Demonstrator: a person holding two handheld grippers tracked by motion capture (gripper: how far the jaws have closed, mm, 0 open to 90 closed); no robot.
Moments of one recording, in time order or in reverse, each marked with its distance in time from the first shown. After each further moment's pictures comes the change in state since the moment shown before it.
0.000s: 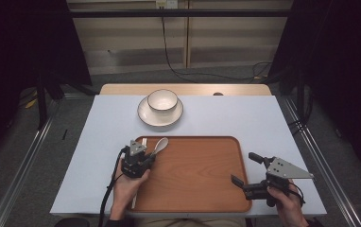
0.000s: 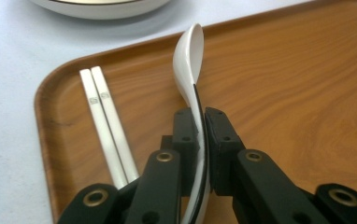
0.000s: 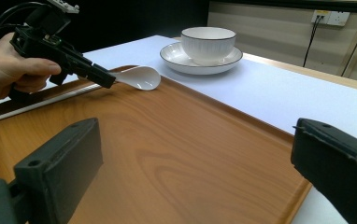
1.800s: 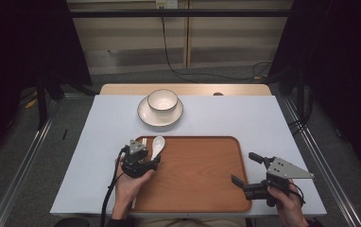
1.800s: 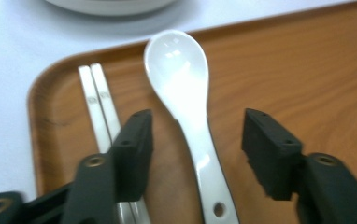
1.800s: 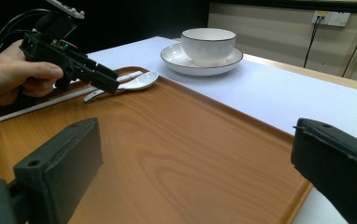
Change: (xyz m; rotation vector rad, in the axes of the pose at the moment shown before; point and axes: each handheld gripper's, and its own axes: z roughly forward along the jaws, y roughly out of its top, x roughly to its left) left arm 0.005 0.000 0.005 -0.026 0.011 -0.044; right arm 0.000 0.000 -0.001 0.000 0.001 0.001
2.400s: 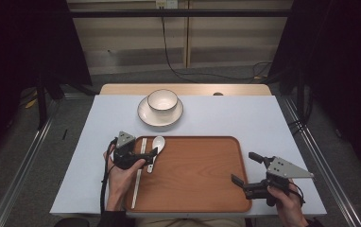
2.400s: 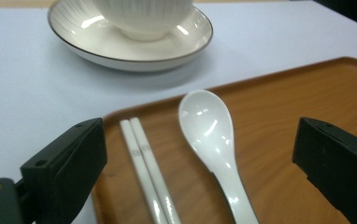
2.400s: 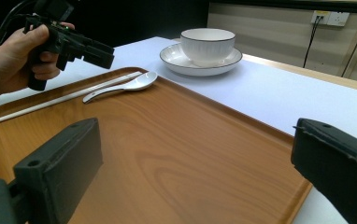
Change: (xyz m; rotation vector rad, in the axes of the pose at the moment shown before) left arm 0.029 0.016 -0.009 -0.136 -0.028 -0.023; right arm -0.001 0.000 0.001 -0.003 -0.003 0.002
